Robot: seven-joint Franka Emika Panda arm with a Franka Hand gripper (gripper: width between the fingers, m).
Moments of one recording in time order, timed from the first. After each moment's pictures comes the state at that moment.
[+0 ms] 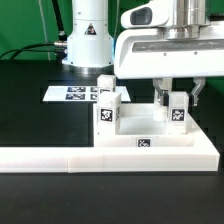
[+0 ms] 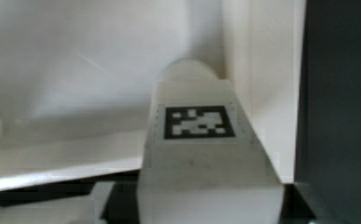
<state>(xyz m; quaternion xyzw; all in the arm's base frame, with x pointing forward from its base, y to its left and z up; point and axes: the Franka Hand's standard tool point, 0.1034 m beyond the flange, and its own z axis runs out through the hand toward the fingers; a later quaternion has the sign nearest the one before) 0.596 0.118 0.075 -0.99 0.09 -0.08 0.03</state>
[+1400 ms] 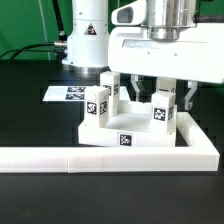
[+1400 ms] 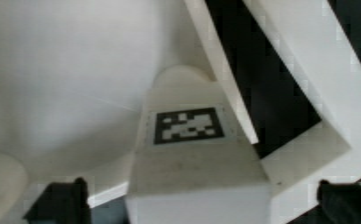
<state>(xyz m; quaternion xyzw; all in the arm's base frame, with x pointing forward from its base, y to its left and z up) 0.593 0.095 0.075 -0.94 0.34 -0.07 0.01</state>
